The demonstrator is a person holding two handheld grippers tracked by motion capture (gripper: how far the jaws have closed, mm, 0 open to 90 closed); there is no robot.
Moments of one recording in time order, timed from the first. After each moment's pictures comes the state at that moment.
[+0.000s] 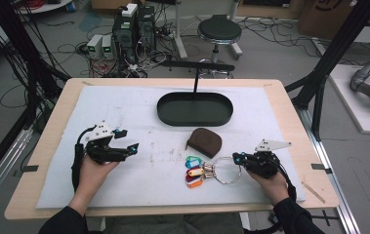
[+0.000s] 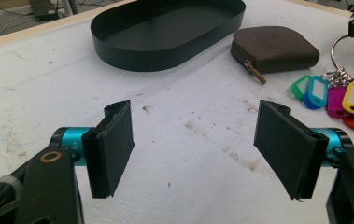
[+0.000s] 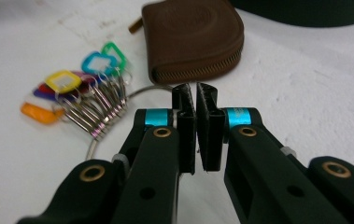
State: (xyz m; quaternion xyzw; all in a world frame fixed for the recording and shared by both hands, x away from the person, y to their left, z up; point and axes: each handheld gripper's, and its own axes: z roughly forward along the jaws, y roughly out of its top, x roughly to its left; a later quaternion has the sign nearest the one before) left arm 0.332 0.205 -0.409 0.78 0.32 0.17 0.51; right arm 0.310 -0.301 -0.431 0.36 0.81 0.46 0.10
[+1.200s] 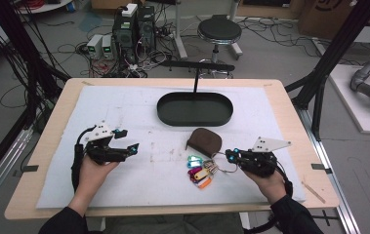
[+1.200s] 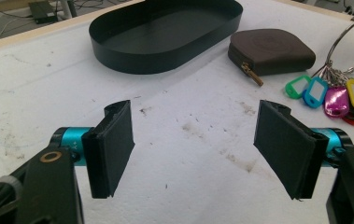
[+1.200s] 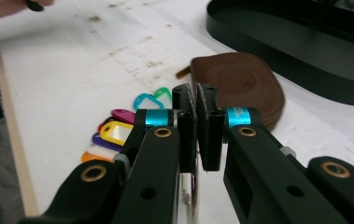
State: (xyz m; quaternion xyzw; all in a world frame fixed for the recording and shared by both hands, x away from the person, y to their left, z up) left arm 0.330 0.204 -0.408 0.78 0.32 0.17 0.51; right arm 0.297 -0.278 -0.402 0.27 0.81 0.50 0.12
